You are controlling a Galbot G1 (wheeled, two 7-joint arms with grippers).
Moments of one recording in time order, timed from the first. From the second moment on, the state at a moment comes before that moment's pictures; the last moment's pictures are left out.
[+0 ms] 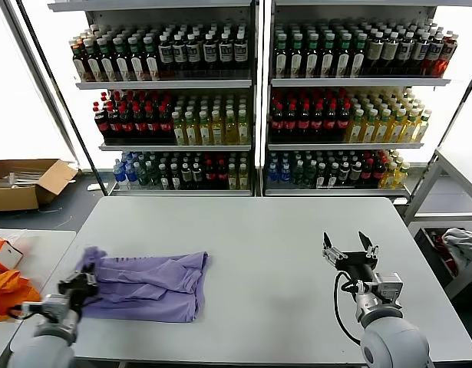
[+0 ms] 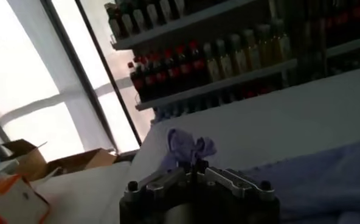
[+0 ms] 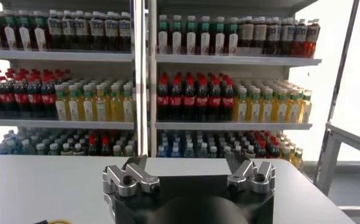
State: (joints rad) left arm 1.44 -1.12 -0.67 -1.94 -0.23 0.39 -0.07; right arm -1.34 1.22 0.51 2.18 0.35 -0.47 0.24
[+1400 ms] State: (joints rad) left arm 1.34 -1.29 -0.26 -1.97 -0.23 0.45 -0.09; right arm -1.43 1.26 0.49 2.17 0.28 -0.44 0.23
